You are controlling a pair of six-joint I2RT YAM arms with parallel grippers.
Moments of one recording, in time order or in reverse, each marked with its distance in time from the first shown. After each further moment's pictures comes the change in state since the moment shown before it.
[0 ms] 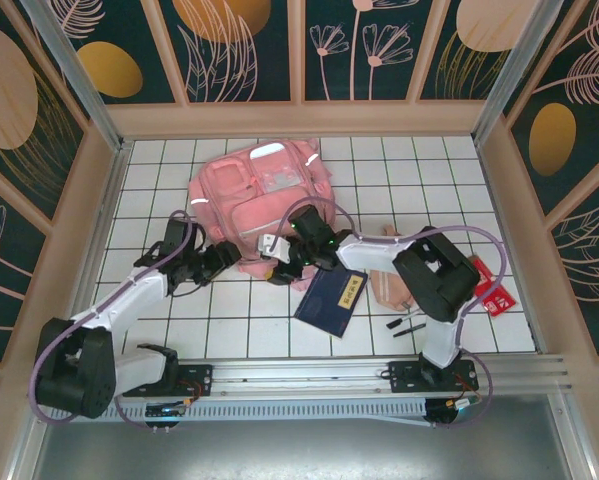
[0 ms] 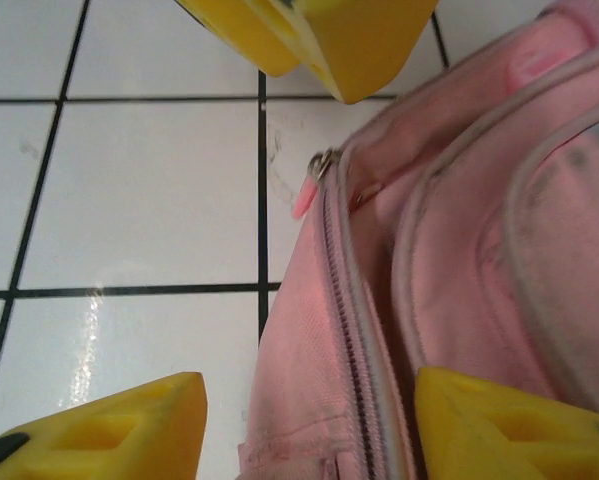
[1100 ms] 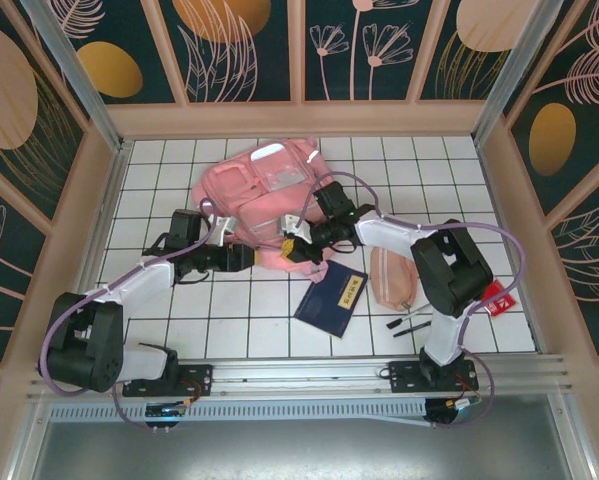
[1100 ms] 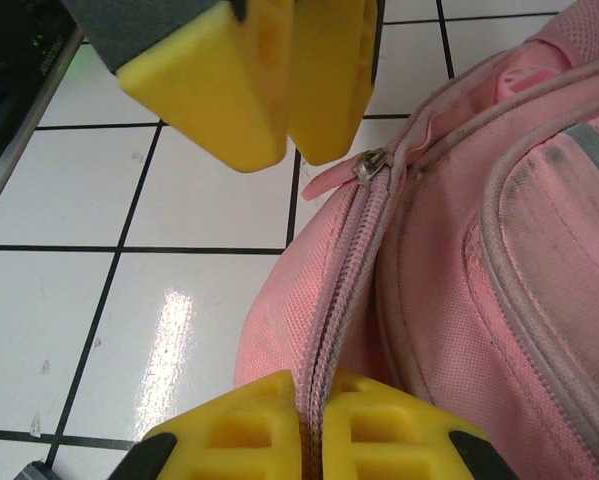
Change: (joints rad) left arm 0.000 0.117 0.044 0.163 0.409 0.517; right arm -0.197 -0.039 0.103 -0.287 -0.333 -0.180
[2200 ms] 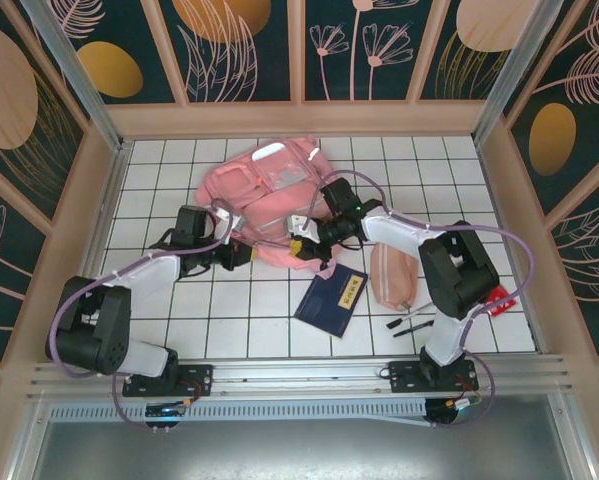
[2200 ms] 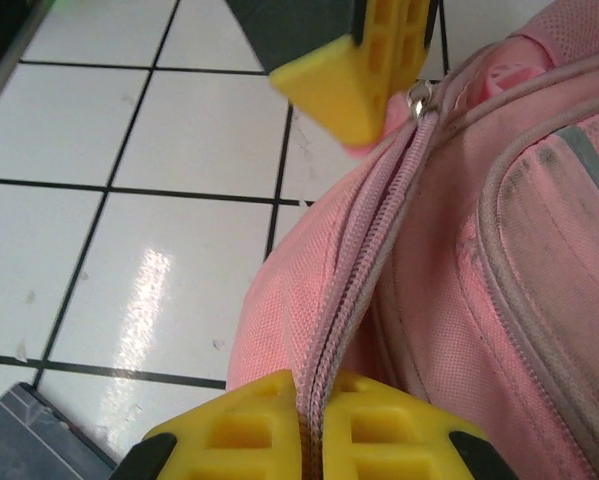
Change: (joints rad) left arm -0.008 0.081 0.028 0.064 -0.174 0.254; right arm -0.036 -0.034 0.013 -0.119 0.063 -0.162
